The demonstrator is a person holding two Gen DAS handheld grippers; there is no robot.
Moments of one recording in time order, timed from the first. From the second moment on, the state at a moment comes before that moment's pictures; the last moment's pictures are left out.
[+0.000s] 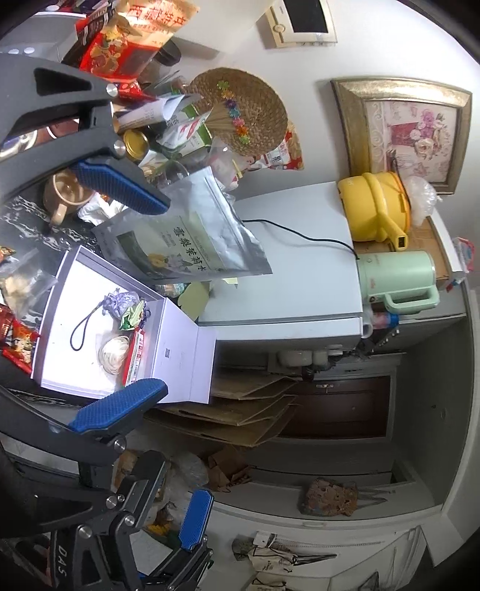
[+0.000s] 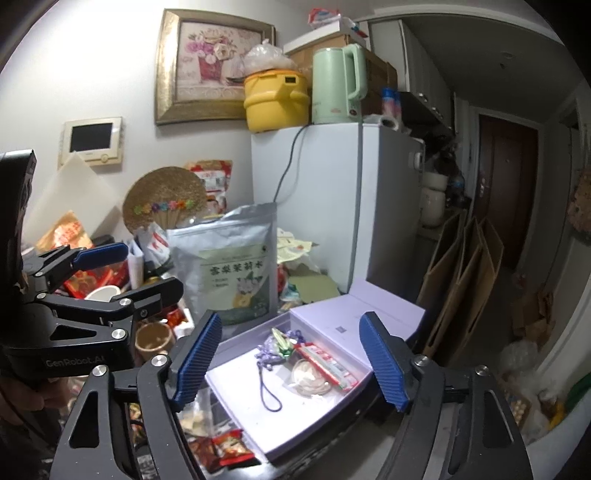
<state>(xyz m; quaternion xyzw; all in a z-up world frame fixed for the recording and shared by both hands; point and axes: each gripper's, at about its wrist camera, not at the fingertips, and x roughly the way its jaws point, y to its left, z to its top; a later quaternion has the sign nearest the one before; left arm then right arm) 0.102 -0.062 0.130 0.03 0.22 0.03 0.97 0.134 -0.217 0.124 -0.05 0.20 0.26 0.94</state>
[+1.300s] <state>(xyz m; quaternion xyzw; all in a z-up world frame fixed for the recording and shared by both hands) 0.010 -0.025 -0.003 -0.05 0.32 0.07 0.94 0.038 -0.192 -0.003 -0.06 0.26 0.32 0.91</state>
